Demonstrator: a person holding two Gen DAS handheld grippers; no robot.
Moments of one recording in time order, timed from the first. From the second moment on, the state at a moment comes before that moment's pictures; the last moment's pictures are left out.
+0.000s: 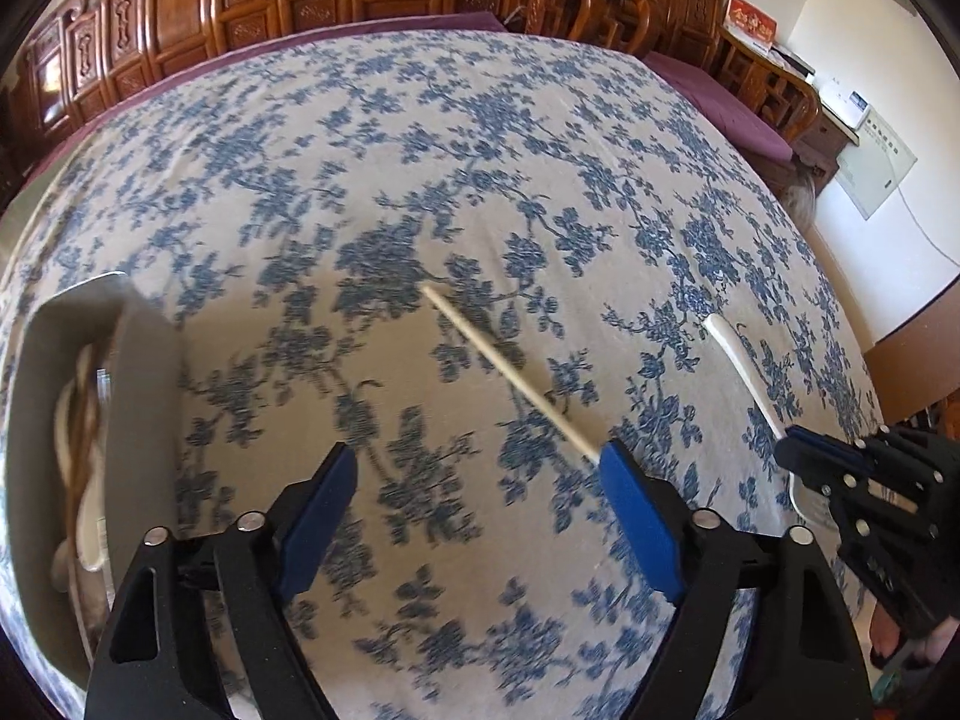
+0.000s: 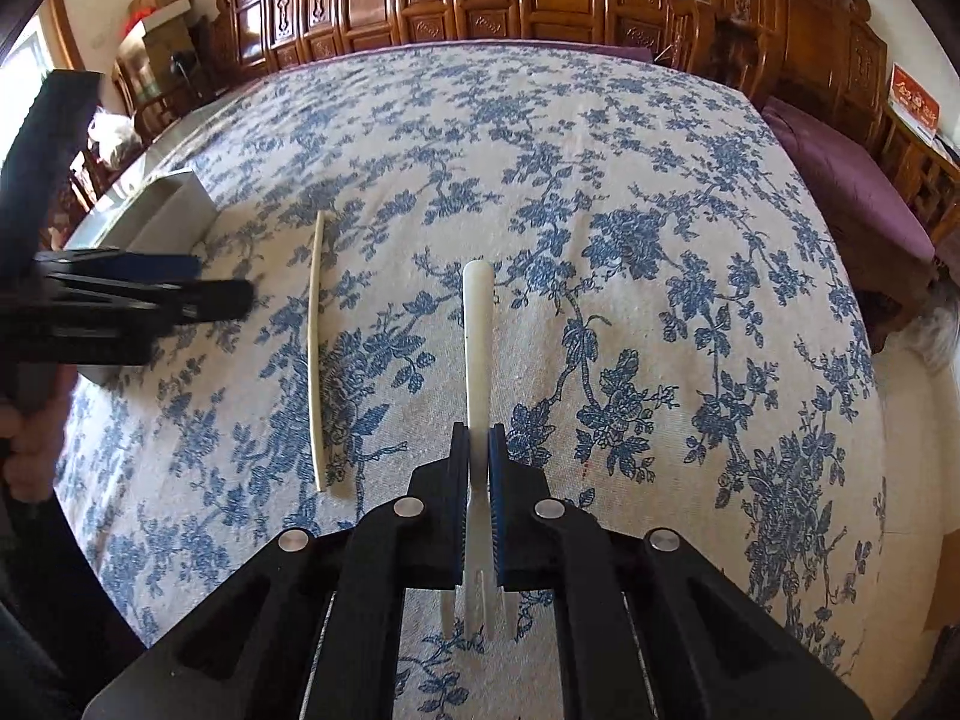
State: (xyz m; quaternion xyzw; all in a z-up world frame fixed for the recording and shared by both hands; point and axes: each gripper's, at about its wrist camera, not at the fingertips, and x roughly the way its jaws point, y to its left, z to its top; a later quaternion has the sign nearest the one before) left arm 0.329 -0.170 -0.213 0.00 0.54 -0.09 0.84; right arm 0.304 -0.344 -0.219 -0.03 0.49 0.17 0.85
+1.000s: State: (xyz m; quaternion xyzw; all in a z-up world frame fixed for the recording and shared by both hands) left arm 0.324 -0.162 -0.229 0.04 0.57 -0.10 0.81; right arm 0.288 -0.327 -0.199 0.00 0.48 0.17 0.86
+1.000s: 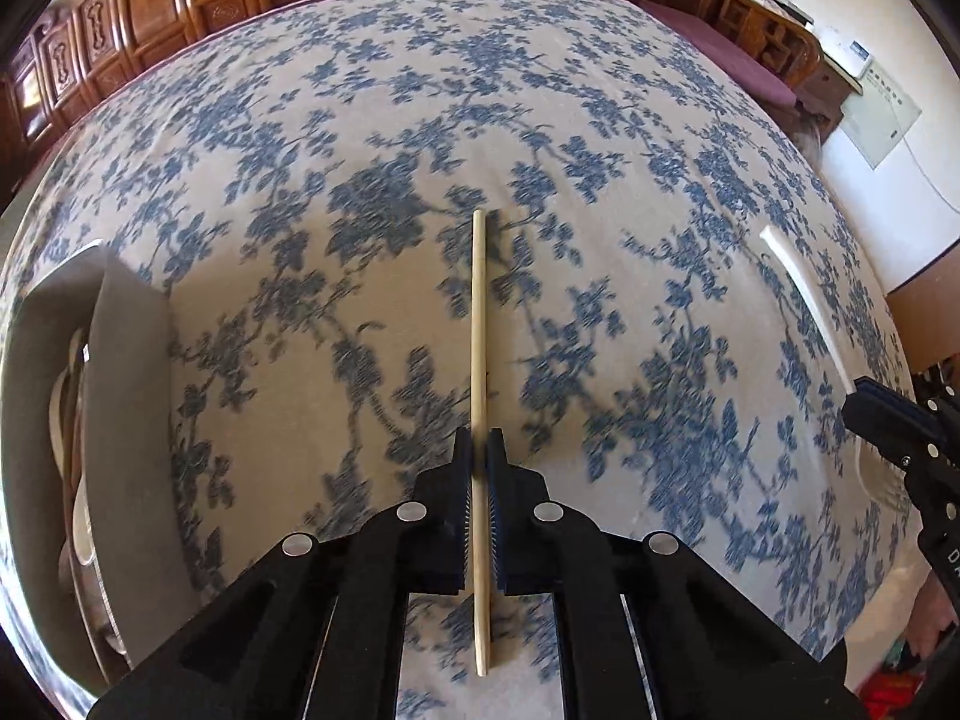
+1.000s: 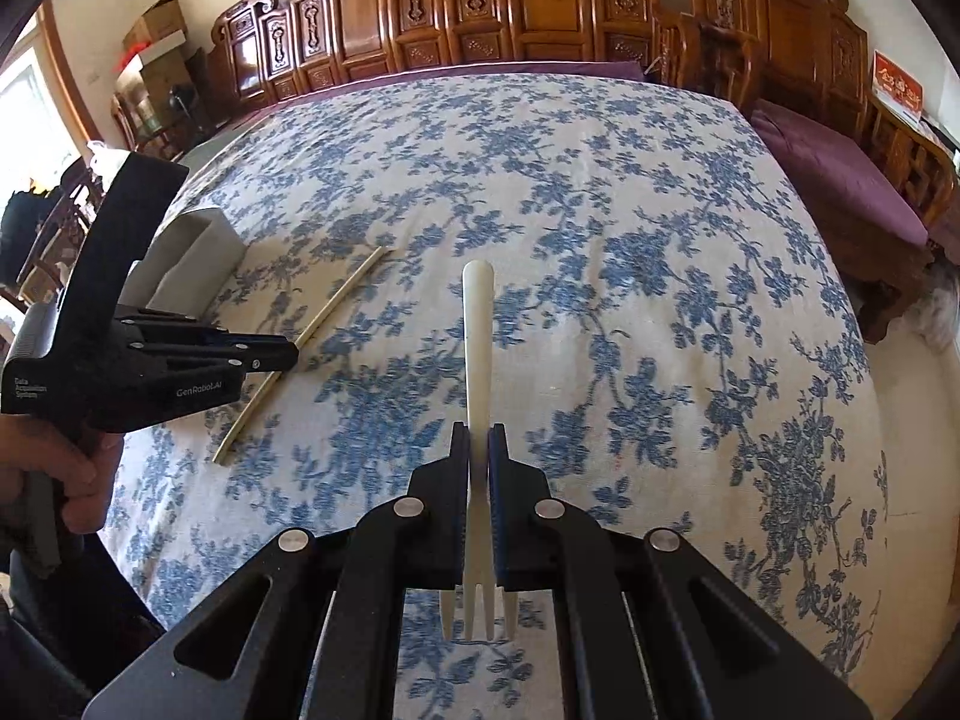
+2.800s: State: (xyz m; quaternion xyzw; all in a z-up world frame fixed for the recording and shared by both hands) left arm 0.279 0.002 -0.125 0.01 0.48 -0.09 0.87; right arm 0.270 -0.189 -0.132 -0.02 0.43 0.23 0.87
